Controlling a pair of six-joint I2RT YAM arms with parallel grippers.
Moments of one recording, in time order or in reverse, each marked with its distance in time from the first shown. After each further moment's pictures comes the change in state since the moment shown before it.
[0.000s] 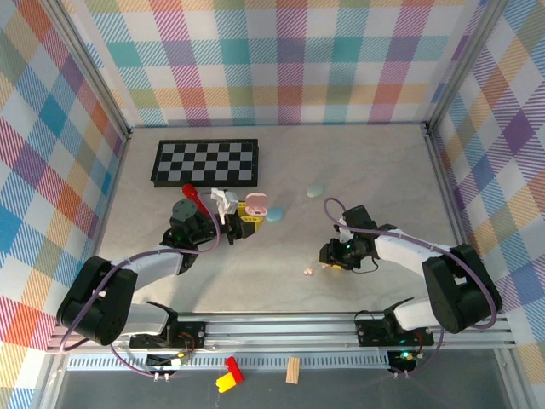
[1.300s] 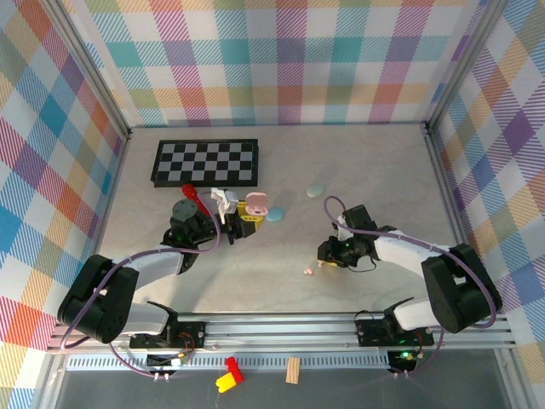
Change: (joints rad) left arm 0.000 0.011 0.000 0.024 0.000 -0.013; right arm 0.000 0.006 -0.015 0.093 -0.048 0.034
